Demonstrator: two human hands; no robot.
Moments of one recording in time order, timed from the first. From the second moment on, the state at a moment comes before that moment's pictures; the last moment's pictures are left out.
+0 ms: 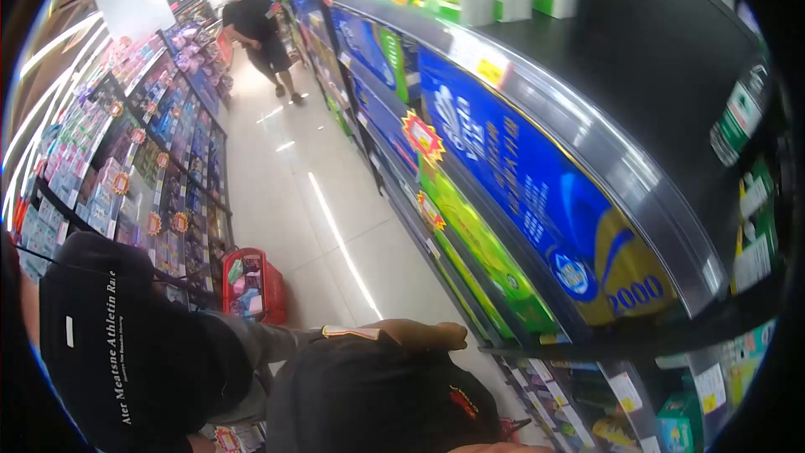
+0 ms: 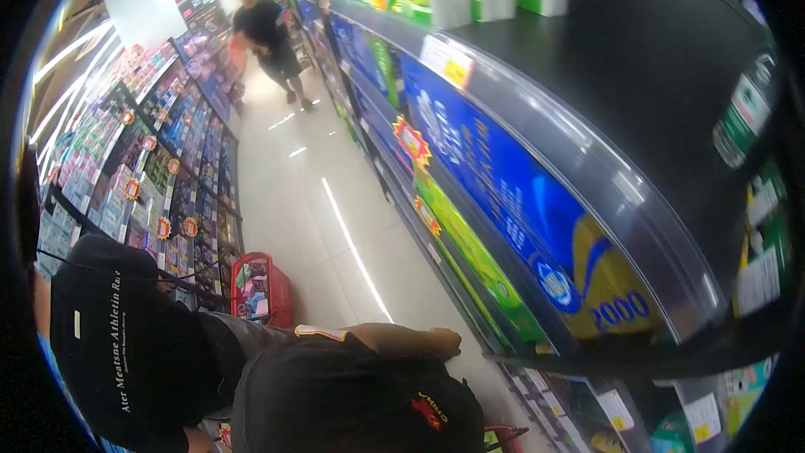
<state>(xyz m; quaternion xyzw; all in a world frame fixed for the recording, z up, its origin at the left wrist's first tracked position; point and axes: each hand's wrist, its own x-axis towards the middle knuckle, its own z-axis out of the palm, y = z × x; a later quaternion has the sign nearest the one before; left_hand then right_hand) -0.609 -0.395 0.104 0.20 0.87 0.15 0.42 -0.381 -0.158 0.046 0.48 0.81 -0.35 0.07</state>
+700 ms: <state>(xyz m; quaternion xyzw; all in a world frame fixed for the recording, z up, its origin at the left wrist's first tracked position) -0.509 -0.307 0.062 0.40 0.81 0.14 0.42 -0.157 -0.130 -0.014 0.38 0.85 -0.36 -0.06</state>
